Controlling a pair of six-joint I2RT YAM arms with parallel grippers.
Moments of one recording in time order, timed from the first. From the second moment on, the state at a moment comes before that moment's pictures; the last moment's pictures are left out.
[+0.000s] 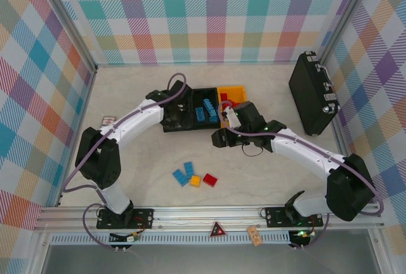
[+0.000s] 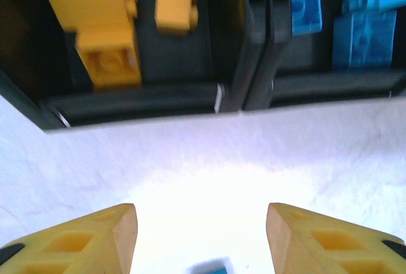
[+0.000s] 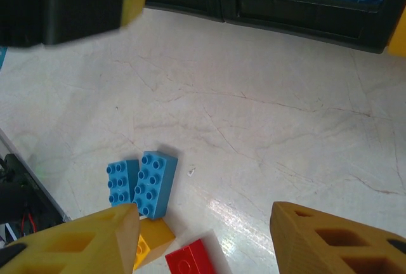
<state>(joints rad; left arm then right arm) -0.58 1.70 1.36 -0.92 -0.05 -0.60 0.67 1.34 0.93 -0.44 -0.36 0.40</state>
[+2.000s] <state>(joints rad) -0.70 1.79 1.39 -0.92 -0.02 -0.75 0.66 1.25 0.81 -0.41 -0.35 0.42</state>
